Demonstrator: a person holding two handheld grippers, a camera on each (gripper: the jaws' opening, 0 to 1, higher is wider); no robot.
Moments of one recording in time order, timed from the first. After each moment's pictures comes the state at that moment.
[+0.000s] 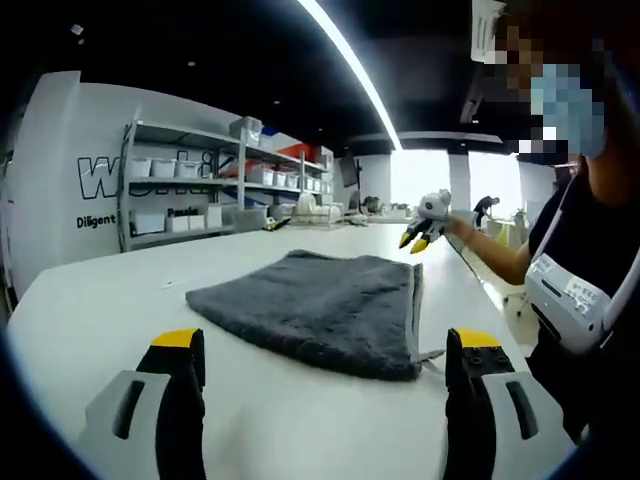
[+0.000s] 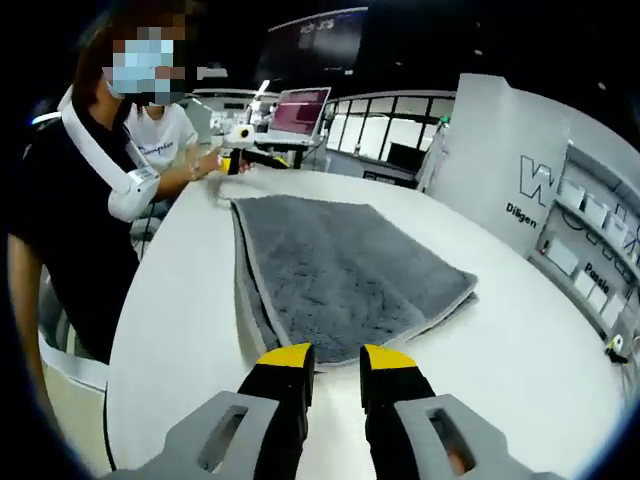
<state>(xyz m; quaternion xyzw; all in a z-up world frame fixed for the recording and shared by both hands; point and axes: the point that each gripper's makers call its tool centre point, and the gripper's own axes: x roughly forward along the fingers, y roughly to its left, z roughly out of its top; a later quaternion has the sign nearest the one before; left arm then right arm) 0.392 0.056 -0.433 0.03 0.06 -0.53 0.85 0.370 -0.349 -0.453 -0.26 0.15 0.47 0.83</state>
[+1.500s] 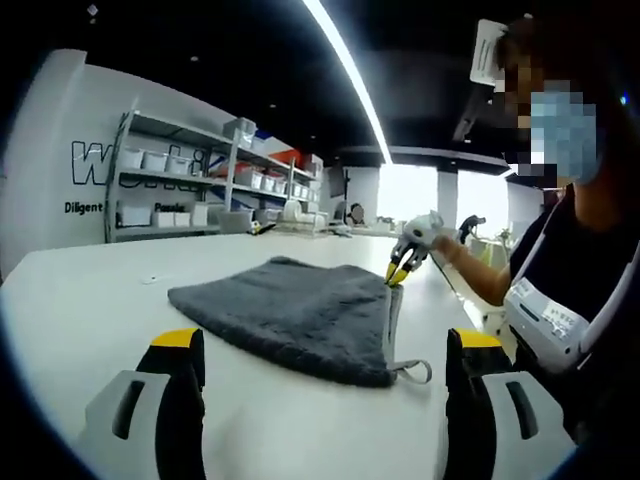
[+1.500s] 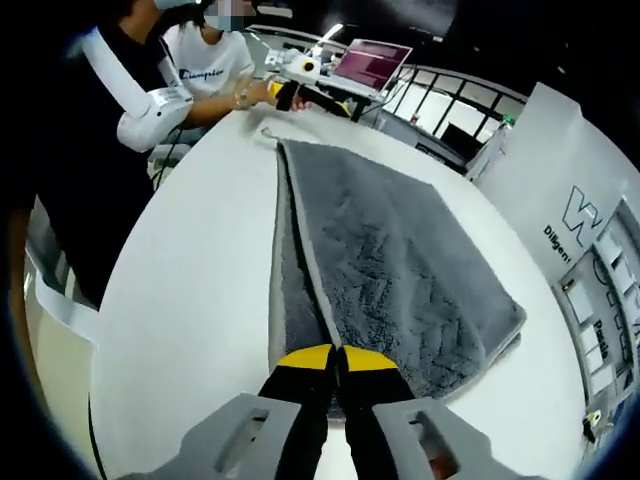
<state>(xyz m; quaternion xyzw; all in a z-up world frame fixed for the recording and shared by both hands) 0.378 0.053 -0.426 -0.01 0.06 -0.56 0.83 0.353 -0.287 -0.489 -0.37 0.19 0.52 0.74</state>
